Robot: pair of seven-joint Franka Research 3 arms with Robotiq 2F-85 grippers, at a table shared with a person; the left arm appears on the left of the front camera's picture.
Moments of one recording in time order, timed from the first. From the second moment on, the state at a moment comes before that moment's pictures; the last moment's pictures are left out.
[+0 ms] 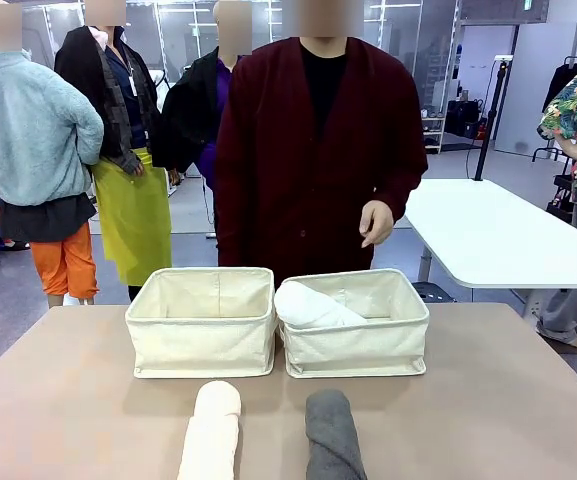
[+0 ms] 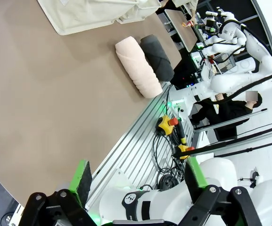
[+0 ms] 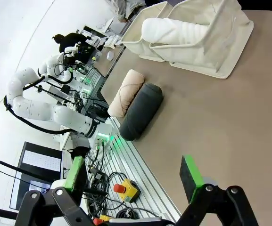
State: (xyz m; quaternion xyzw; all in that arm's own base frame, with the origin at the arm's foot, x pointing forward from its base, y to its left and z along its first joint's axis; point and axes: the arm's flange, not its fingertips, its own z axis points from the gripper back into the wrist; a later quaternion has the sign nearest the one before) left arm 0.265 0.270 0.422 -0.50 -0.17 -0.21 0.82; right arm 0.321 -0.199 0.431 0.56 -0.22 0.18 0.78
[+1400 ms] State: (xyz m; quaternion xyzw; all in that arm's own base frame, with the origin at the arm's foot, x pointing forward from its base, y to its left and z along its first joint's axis) left arm 0.264 0.271 0.422 -0.50 -0.17 -0.21 0.82; right arm 0.339 0.003 0.435 0.41 -0.12 0.10 0.90
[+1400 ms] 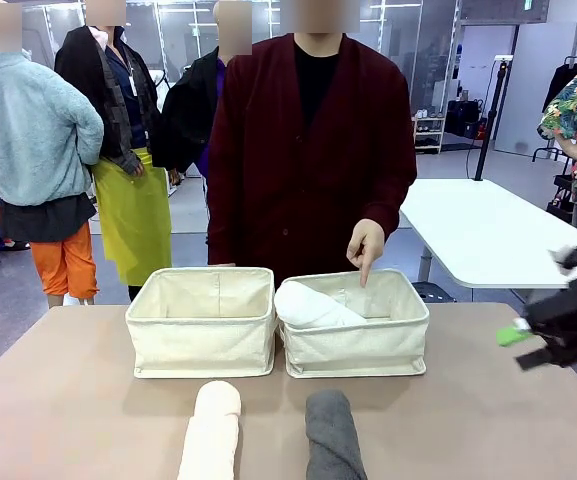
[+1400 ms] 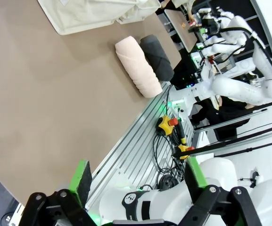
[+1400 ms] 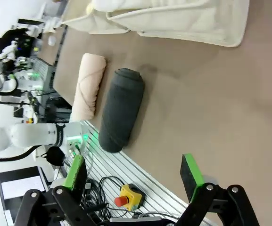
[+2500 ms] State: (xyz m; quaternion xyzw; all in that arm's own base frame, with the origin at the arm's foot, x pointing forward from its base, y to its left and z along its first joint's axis) left arm 0.264 0.270 0.422 -0.50 -0.17 -0.21 0.82; right arm 0.344 0.197 0.325 0.32 -0.02 0.01 0.95
